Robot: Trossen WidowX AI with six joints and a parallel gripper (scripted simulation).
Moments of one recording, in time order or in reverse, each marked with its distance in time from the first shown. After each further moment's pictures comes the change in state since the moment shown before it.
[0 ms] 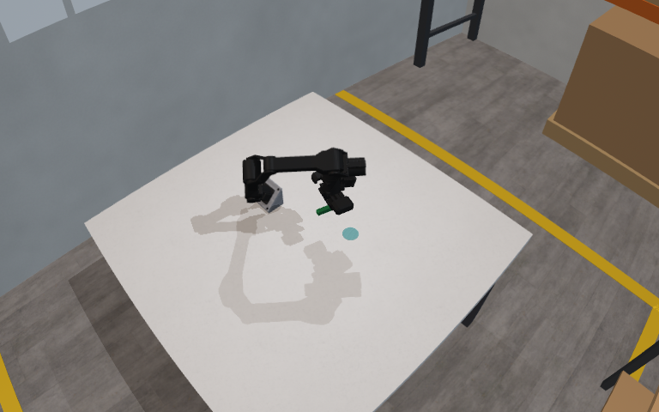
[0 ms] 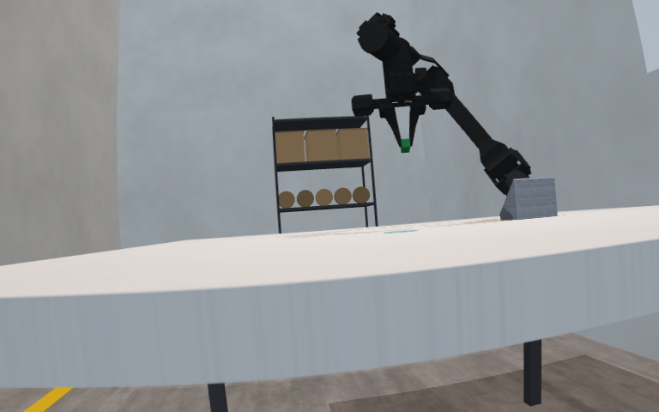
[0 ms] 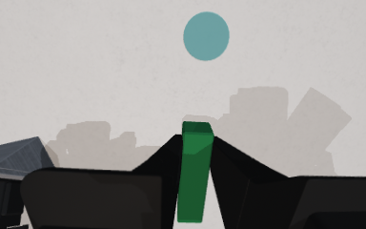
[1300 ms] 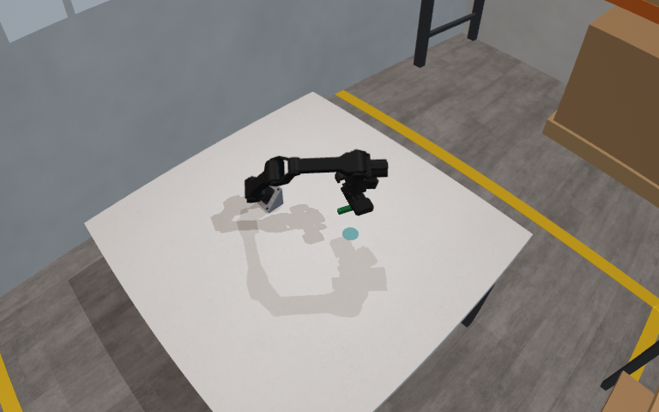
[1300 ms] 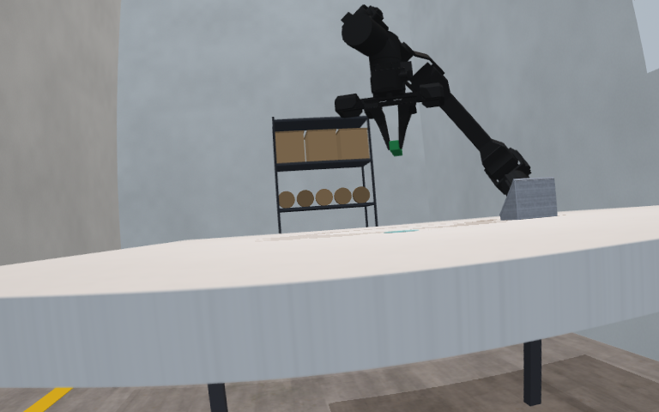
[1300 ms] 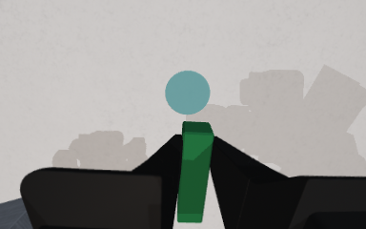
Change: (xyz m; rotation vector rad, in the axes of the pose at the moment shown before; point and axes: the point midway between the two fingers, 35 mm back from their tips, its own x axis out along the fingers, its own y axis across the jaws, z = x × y) arm 0.015 -0.022 0.070 0.103 -0.015 0.011
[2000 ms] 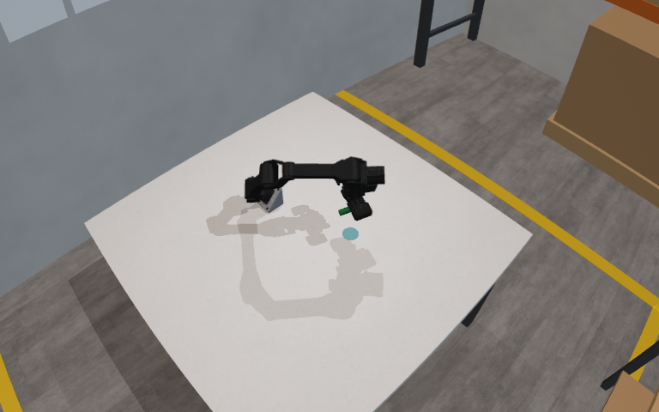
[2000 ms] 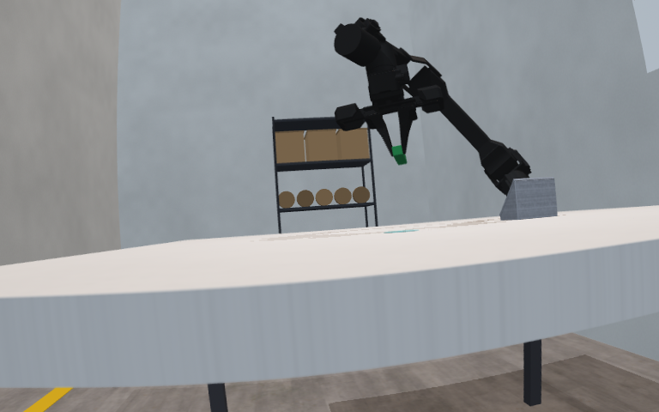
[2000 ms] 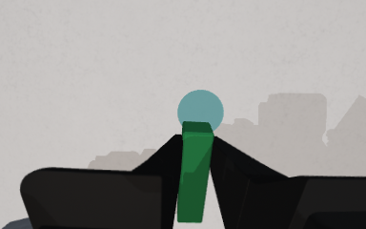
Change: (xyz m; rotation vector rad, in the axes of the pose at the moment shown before) arm 0.012 0.002 0.003 0.023 -0.114 0.091
